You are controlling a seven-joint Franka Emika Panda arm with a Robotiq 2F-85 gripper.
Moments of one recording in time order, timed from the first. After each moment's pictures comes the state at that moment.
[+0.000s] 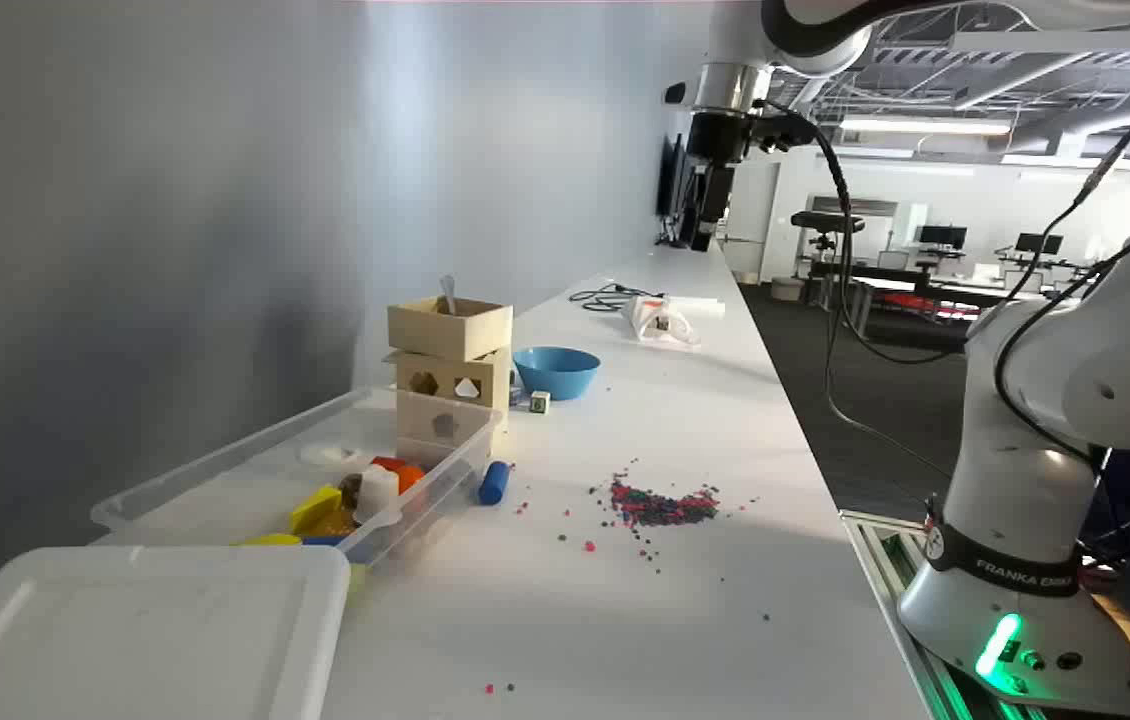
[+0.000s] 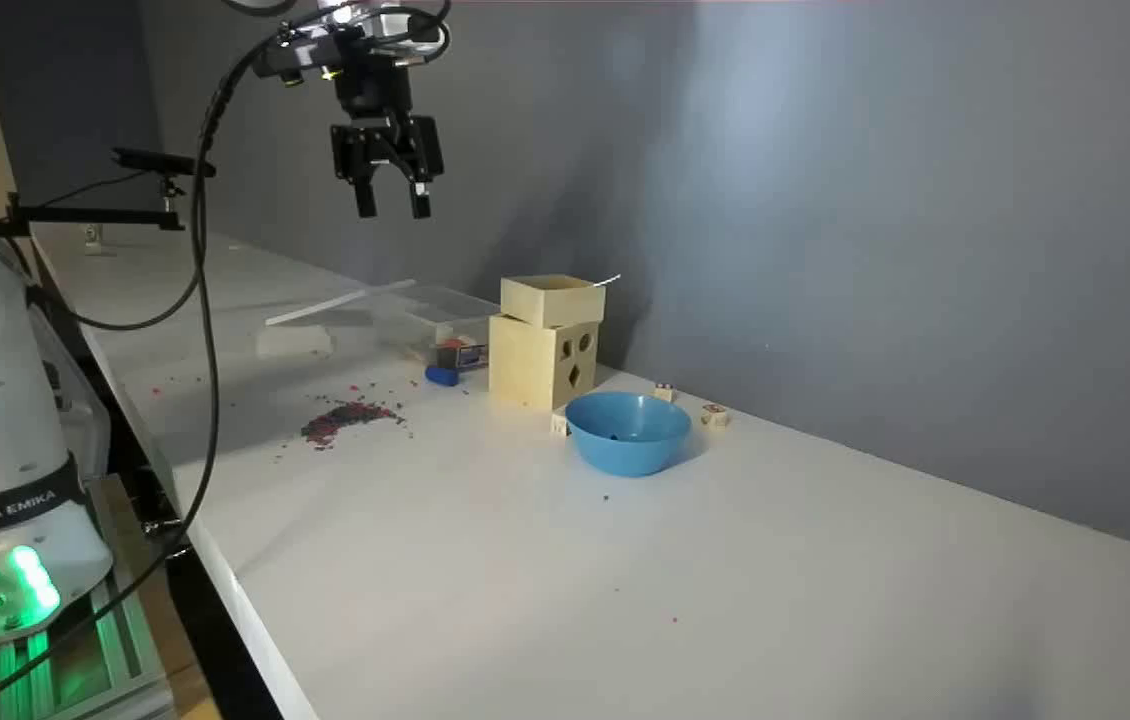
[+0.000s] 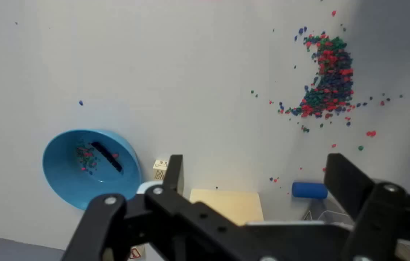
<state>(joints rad) -0.06 -0.62 -0.25 -2.30 -0.17 1.83 -0.46</state>
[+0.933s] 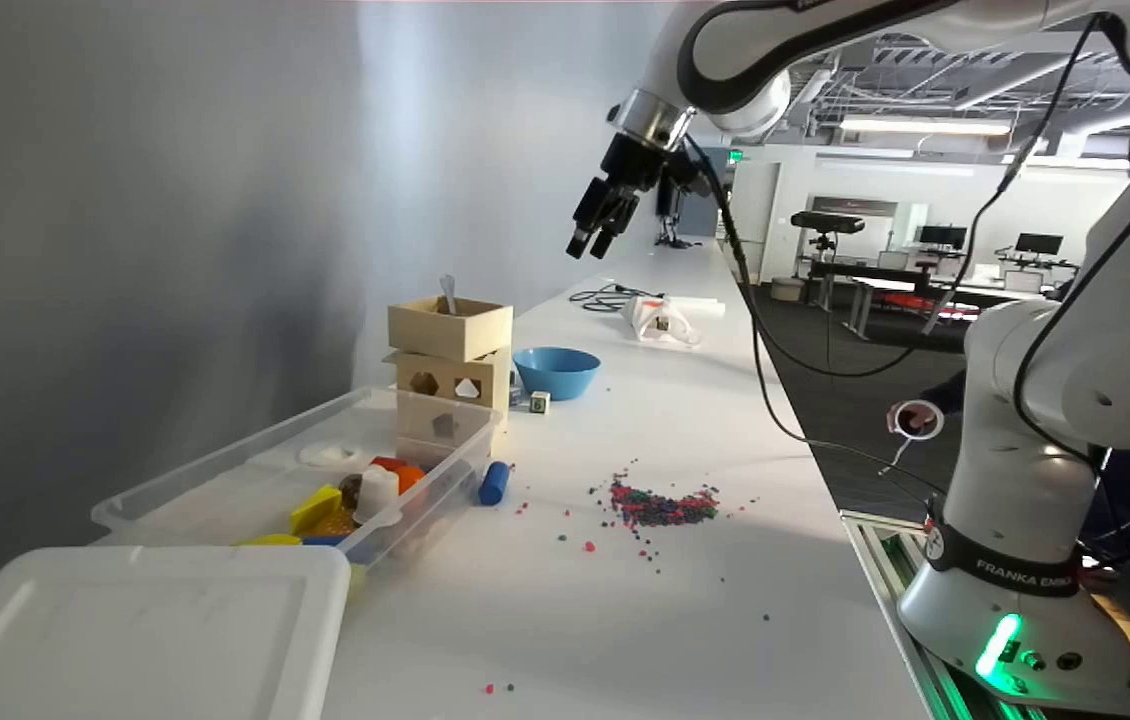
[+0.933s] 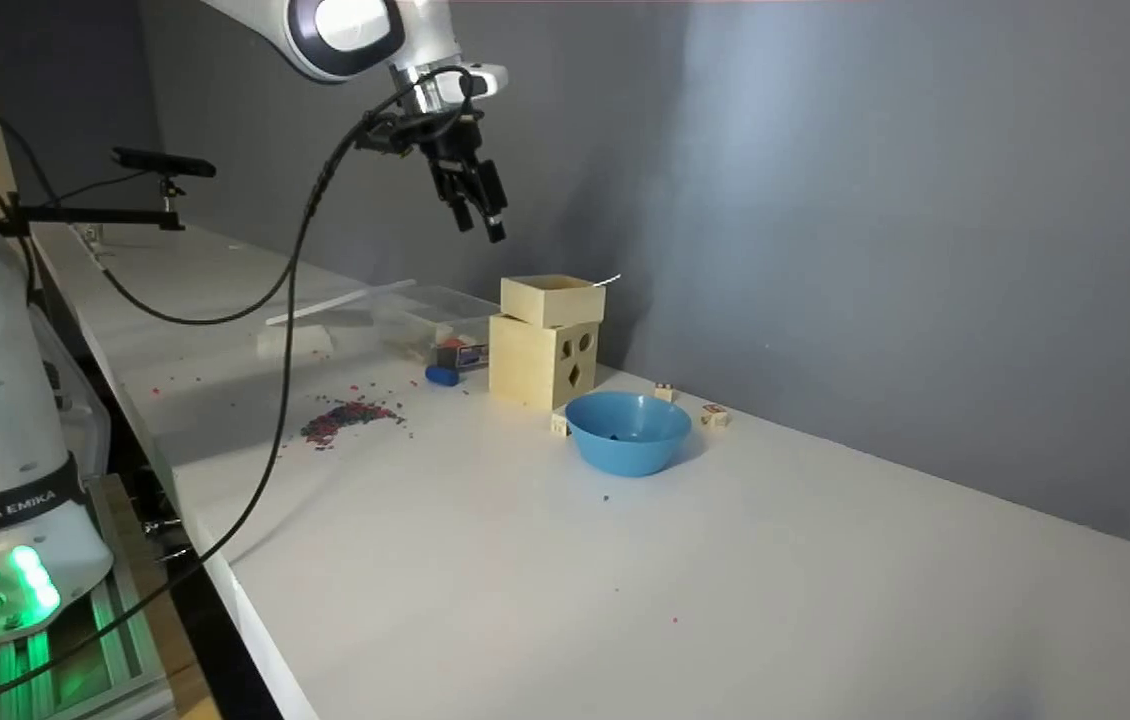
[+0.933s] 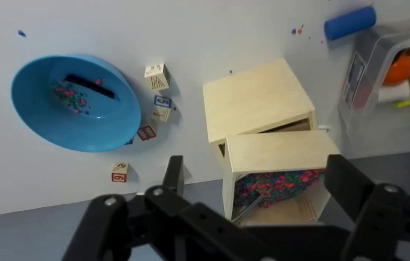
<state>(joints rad) -0.06 -0.37 -0.21 -2.29 0.02 2.34 -0.10</state>
